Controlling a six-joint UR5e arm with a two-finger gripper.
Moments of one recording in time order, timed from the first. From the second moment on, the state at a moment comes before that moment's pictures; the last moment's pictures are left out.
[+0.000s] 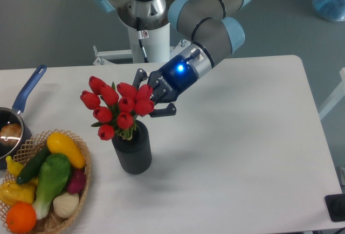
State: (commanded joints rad) arm 2.65 -1.76 -2.01 -0.83 0.17 1.26
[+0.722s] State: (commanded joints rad) arm 2.65 -1.77 -2.05 -0.83 0.18 1.30
